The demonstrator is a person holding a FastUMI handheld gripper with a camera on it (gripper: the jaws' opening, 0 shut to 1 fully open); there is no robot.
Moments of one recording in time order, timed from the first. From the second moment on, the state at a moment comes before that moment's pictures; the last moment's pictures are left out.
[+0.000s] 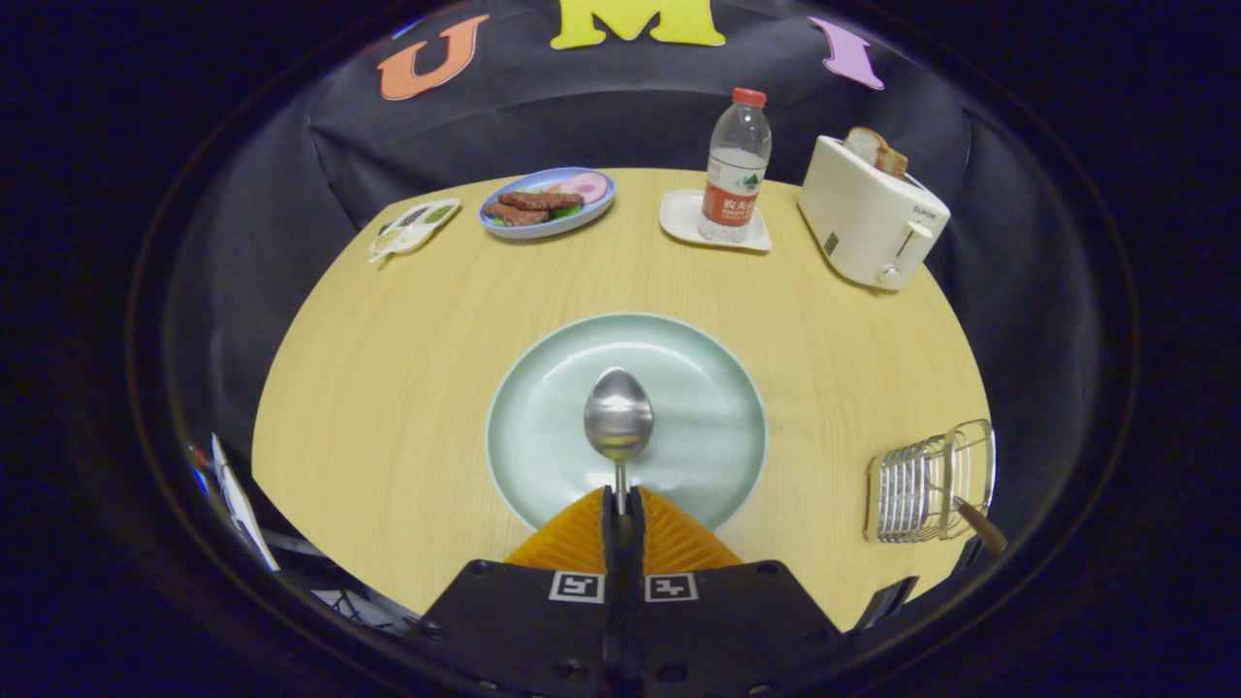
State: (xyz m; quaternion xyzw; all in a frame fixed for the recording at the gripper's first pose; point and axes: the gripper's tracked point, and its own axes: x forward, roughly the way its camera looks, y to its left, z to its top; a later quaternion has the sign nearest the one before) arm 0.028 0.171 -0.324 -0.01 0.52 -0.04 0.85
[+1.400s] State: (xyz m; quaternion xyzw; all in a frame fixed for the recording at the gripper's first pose) arm -0.063 -0.045 -0.203 0.06 0.61 -0.09 0.79
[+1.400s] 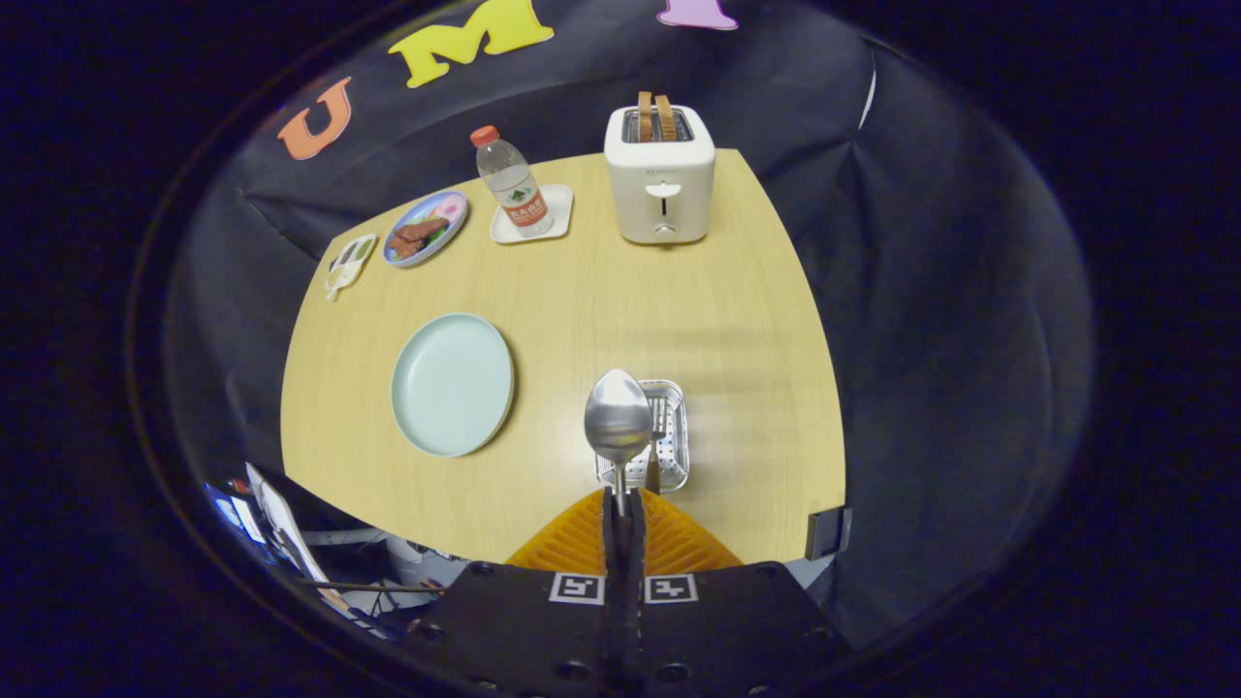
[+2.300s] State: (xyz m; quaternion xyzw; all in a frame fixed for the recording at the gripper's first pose) arm -0.047 -0.053 -0.238 0.08 0.64 -0.09 0.76
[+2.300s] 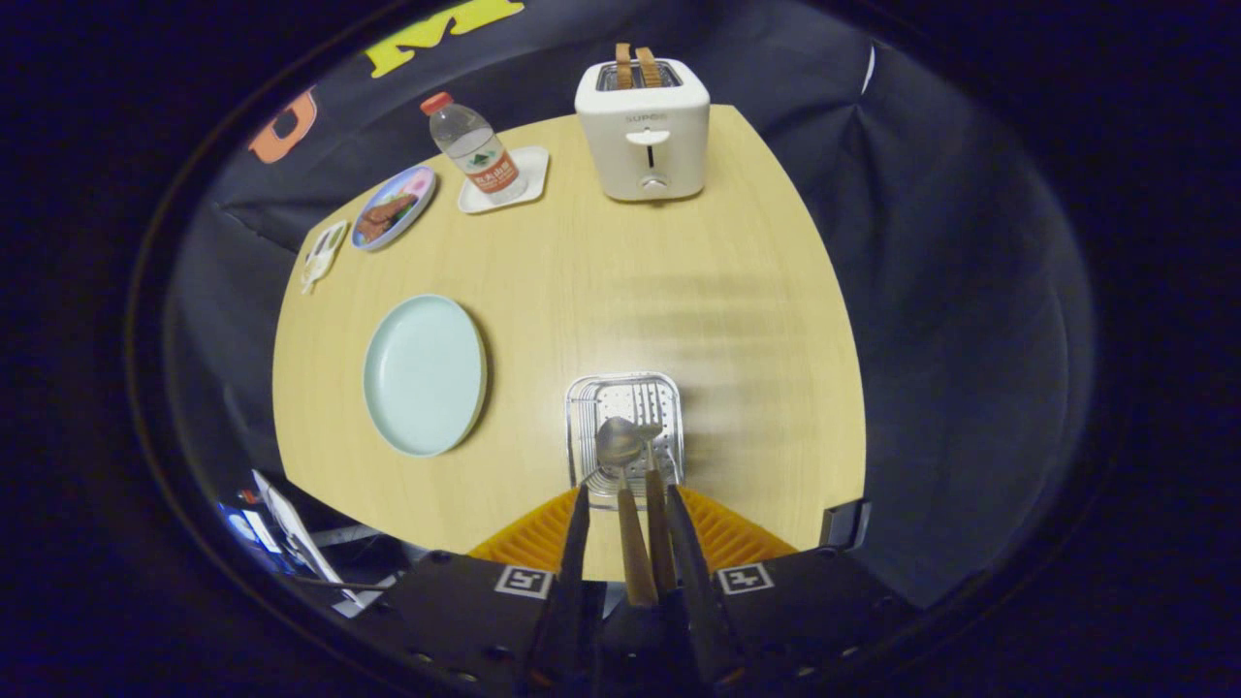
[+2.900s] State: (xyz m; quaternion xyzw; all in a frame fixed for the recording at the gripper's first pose) arm 0.019 -0.028 -0.200 0.04 0.51 -0.07 0.86
